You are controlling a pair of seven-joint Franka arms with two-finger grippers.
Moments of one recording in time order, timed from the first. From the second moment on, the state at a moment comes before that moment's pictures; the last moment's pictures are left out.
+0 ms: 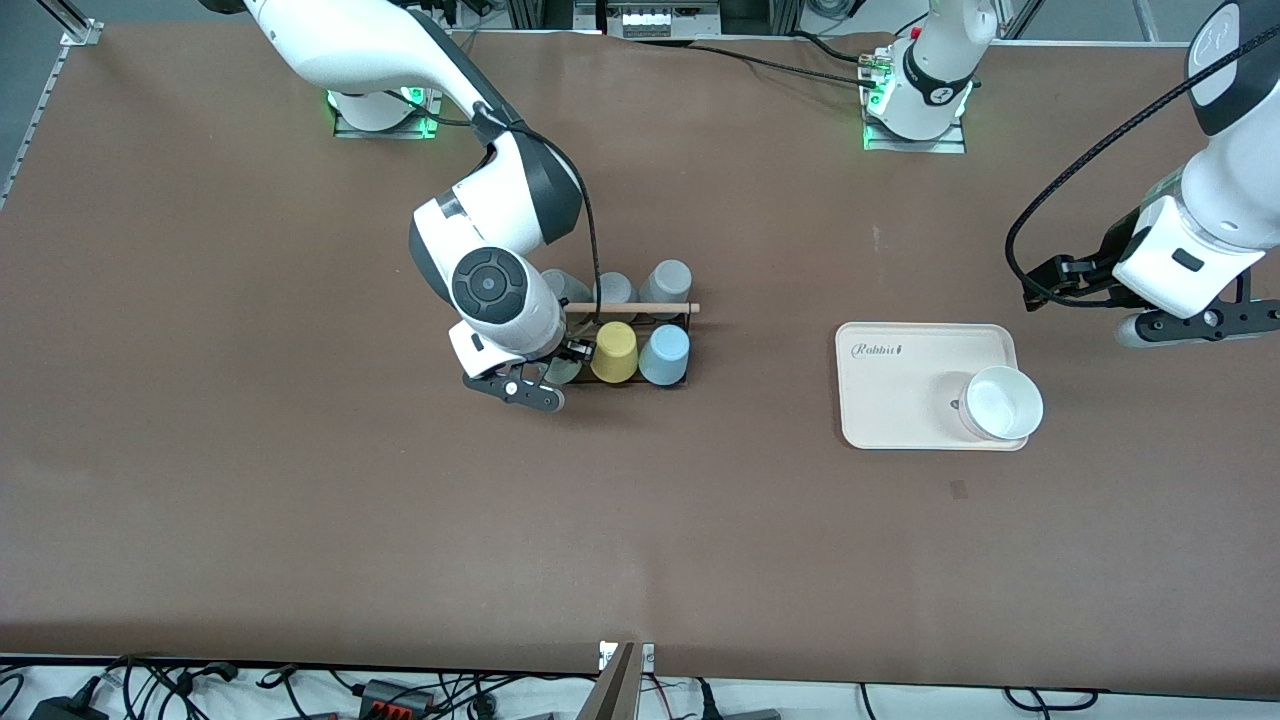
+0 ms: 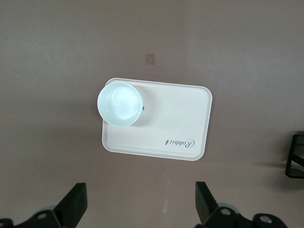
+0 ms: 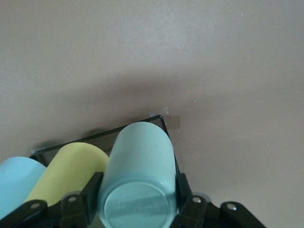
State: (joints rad) left arm 0.05 0.12 -0.16 -1.56 0.05 1.62 -0.22; right arm 0.51 0.67 0.10 -1.35 0.03 1.90 0.87
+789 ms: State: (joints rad) left arm 0.06 0.12 -0.15 -1.56 0.05 1.62 -0.19; right arm 0.50 0.68 0.09 -1.25 0.03 1.87 0.87
